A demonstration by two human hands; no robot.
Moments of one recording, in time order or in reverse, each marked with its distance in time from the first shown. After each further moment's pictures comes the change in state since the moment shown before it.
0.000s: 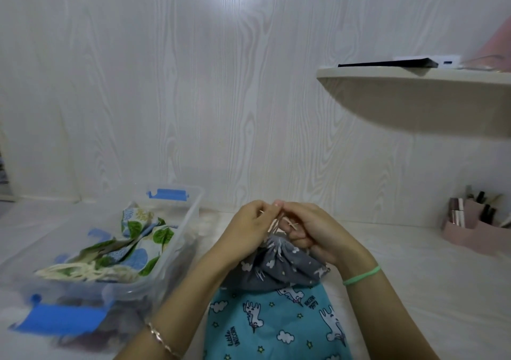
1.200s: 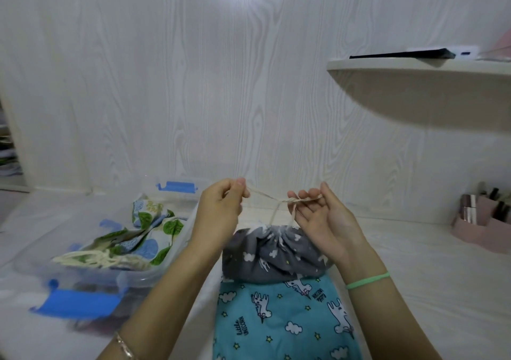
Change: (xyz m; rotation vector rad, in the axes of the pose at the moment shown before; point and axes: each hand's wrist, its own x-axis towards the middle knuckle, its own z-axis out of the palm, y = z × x) left_hand -0.025 0.013 -0.039 -0.183 0.399 -0.025; right_hand 0.002 0.008 0.005 0.814 0.227 -0.113
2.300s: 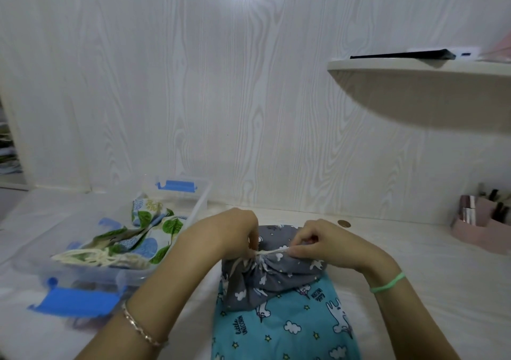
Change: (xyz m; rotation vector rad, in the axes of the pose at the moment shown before) left_hand 0.007 0.009 0.001 1.221 -0.808 0.036; right_hand -0.018 -0.017 -0.020 -1.740 -0.452 0.010
